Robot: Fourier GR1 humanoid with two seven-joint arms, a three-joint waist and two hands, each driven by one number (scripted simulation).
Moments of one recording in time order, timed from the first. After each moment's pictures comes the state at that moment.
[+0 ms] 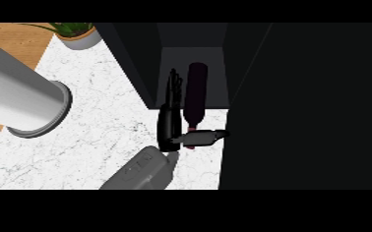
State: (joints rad) left arm -0.48 0.00 -0.69 -1.02 0.75 0.69 -0.77; right arm -0.09 -0.05 0.03 -2.45 -0.15 0.15 0.64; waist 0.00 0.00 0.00
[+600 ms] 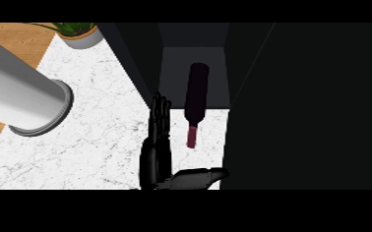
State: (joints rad) left arm -0.21 0.11 -0.81 -1.51 0.60 0.88 -0.64; right arm -0.07 -0.05 0.03 -2.45 -0.15 0.15 0.62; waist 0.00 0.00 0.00
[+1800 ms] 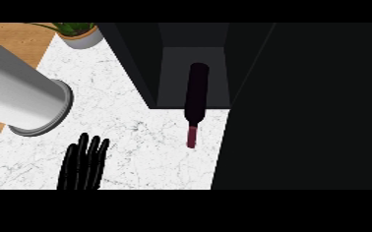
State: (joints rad) left arm 0.20 0.56 -0.76 -2.04 0.59 0.65 -0.63; right arm 0.03 -0.04 0.19 -2.43 -0.19 0.28 0.68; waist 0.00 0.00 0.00
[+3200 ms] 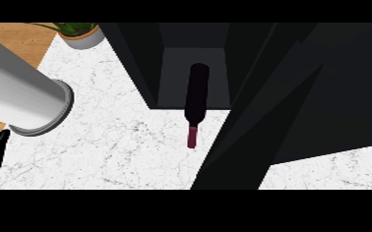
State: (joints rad) left arm 0.47 0.81 -0.20 -2.08 0.90 0.24 -0.64; right arm 0.01 -0.03 0.80 -2.42 0.01 -0.03 0.73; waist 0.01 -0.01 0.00
